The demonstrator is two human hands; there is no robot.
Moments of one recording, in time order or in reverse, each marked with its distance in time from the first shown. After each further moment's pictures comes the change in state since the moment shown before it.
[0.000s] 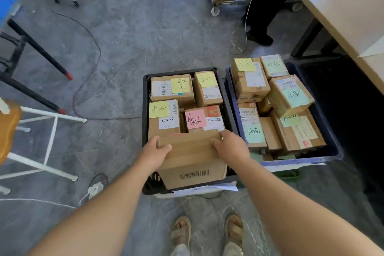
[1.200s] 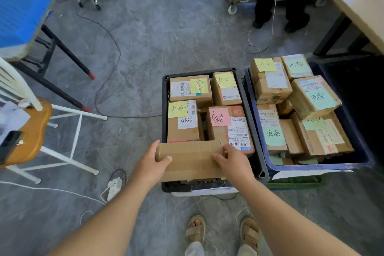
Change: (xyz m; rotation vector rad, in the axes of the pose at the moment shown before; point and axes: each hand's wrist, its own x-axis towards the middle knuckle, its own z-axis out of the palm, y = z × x) left_hand -0.022 -0.051 -0.035 0.013 0.082 -0.006; right_hand -0.028 -0.012 0.045 0.225 -0.083 -0.036
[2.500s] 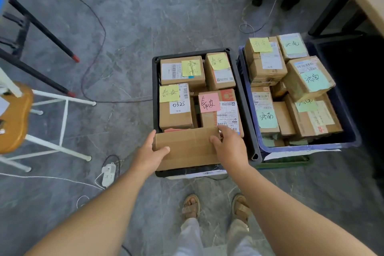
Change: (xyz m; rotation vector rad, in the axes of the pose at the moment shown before) left_hand 0.007 -0.006 0.018 -0.120 -0.083 -0.059; right_hand 0.002 0.001 0.003 -0.043 0.157 -0.035
